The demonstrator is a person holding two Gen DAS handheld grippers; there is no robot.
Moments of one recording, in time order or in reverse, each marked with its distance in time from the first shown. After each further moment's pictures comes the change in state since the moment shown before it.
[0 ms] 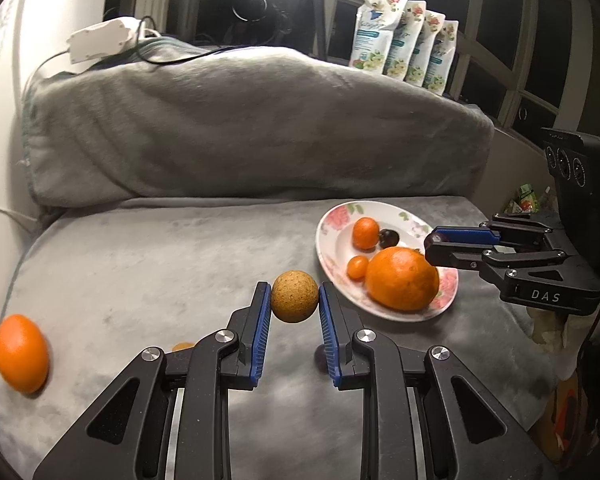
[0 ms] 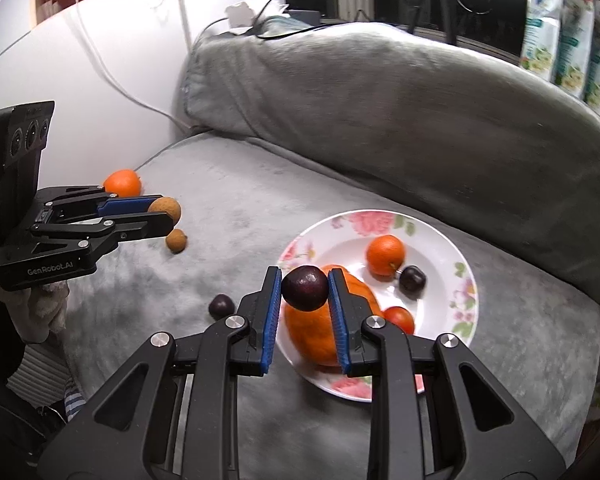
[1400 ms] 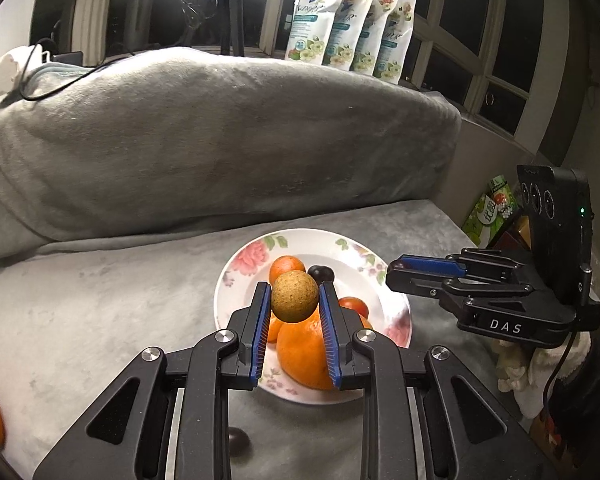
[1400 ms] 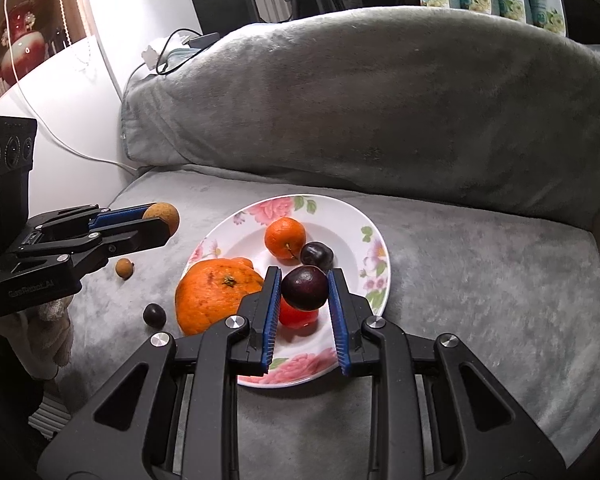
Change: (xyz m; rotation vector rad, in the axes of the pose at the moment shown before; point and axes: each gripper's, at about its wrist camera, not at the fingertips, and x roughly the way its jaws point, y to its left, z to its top) left arm 0.056 -0.063 0.039 0.069 0.022 -0.117; right arm -0.007 -0.085 -0.034 0.243 -0.065 -0.035
